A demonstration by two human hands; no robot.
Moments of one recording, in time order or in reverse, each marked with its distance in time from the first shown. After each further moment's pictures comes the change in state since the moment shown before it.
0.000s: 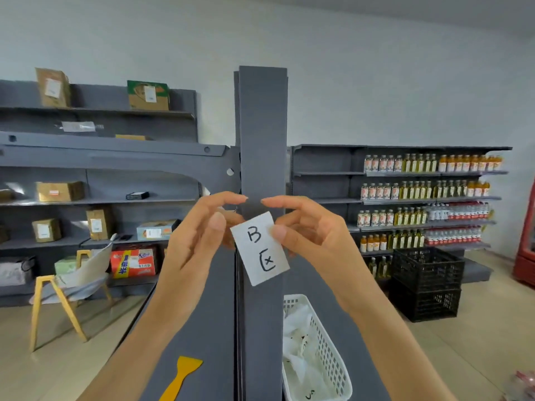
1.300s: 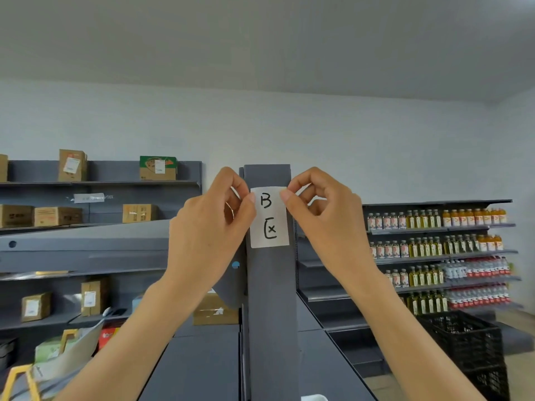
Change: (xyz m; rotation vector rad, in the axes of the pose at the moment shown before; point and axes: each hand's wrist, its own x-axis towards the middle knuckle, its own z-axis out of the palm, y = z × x) left_hand 0.138 0.027 -0.001 0.734 0.236 0.187; right_hand 0.121 -0.052 -0.015 -0.471 0.429 -0.358
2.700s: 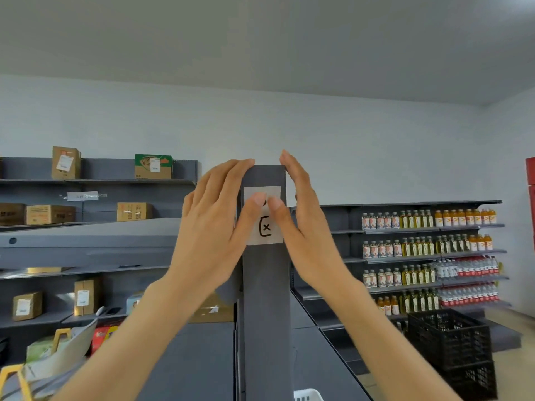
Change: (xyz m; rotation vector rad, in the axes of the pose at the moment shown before) left_hand -0.004 -0.002 0.002 0.106 -0.050 0.174; right_hand -0.014 0.012 0.017 0.053 -0.164 -0.099
